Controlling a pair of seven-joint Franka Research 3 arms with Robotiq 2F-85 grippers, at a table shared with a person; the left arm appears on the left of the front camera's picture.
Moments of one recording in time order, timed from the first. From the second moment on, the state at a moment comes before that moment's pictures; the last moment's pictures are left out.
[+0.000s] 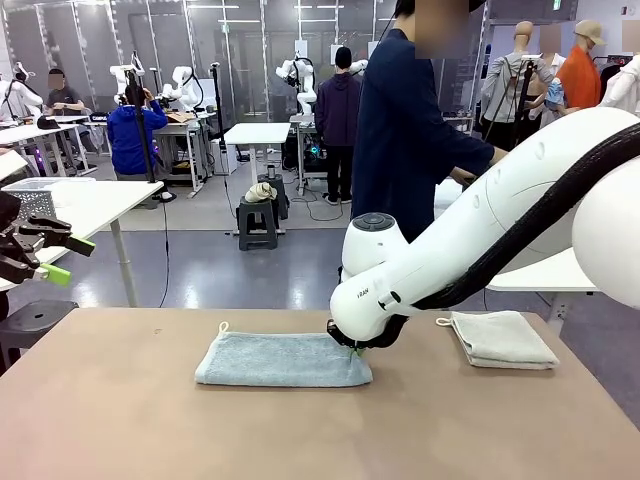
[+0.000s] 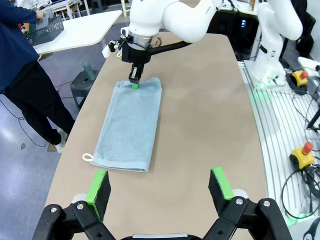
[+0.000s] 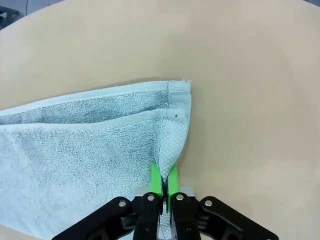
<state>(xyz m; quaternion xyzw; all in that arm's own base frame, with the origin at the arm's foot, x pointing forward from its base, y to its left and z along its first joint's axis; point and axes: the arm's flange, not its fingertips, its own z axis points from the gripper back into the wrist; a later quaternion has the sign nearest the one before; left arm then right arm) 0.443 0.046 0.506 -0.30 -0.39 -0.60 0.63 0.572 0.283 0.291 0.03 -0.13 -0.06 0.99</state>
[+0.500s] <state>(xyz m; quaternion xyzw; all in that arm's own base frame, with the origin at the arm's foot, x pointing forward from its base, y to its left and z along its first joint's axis) 0.443 0.046 0.506 -0.30 -0.39 -0.60 0.63 0.576 0.241 0.295 0.02 -0.12 -0.05 0.99</state>
